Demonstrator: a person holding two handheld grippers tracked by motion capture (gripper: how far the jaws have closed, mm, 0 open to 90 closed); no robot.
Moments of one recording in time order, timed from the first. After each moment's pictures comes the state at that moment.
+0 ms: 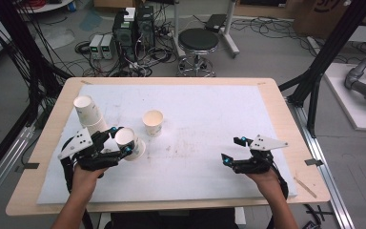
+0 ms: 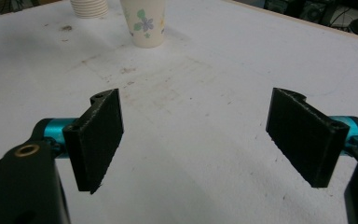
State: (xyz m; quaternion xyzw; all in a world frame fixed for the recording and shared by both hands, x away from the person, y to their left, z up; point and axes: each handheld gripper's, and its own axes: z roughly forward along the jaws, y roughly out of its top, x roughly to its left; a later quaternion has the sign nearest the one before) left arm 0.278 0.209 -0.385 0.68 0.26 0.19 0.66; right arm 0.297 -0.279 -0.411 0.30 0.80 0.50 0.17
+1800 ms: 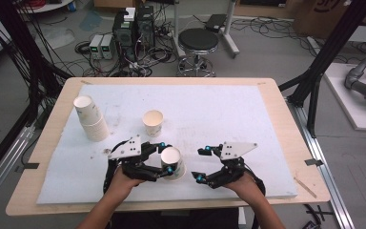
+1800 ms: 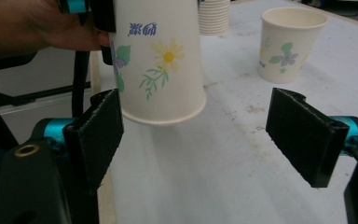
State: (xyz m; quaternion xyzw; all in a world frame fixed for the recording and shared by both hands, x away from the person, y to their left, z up) left arm 0.281 0.104 -0.400 0.73 0.14 0.03 0.67; right arm 0.283 -0.201 -0.405 0.15 0.83 0.54 0.05
